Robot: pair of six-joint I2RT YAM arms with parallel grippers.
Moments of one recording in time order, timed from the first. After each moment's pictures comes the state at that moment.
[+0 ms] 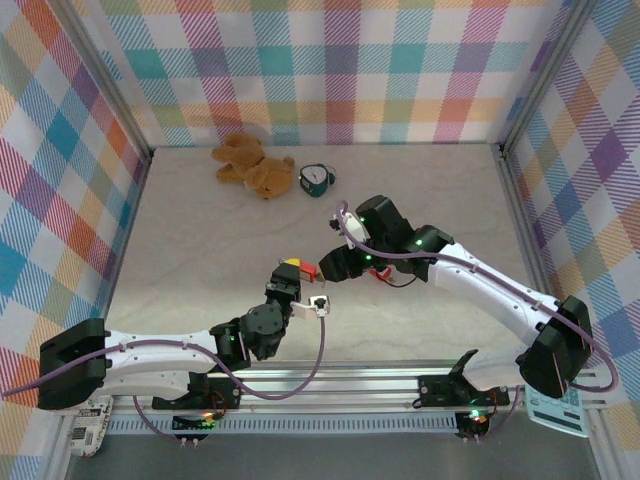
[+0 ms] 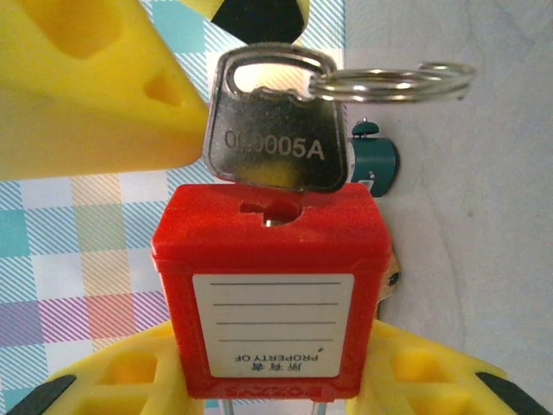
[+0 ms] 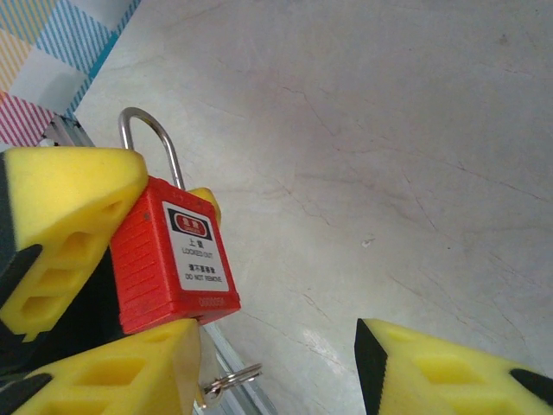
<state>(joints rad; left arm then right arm) -1.25 1.07 0.37 0.58 -0.96 1.46 0.78 1.34 1.16 -0.63 -0.40 0.30</state>
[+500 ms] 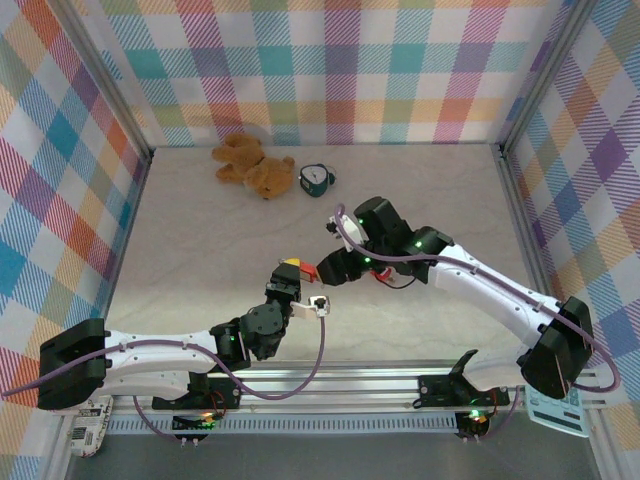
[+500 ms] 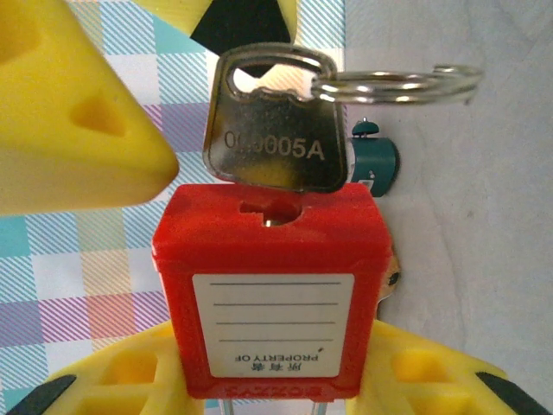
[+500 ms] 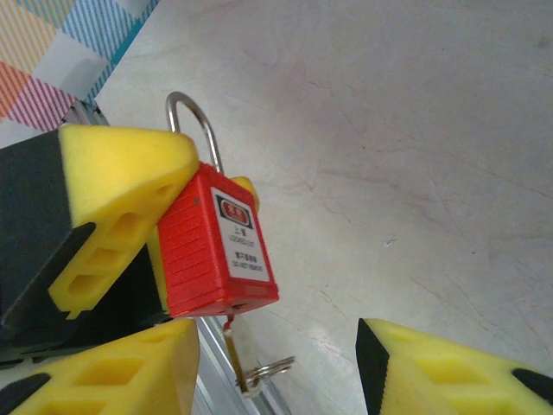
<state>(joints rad) -1.25 1.07 0.37 0.58 -0.96 1.46 0.81 1.34 1.16 -0.63 -0.43 0.28</state>
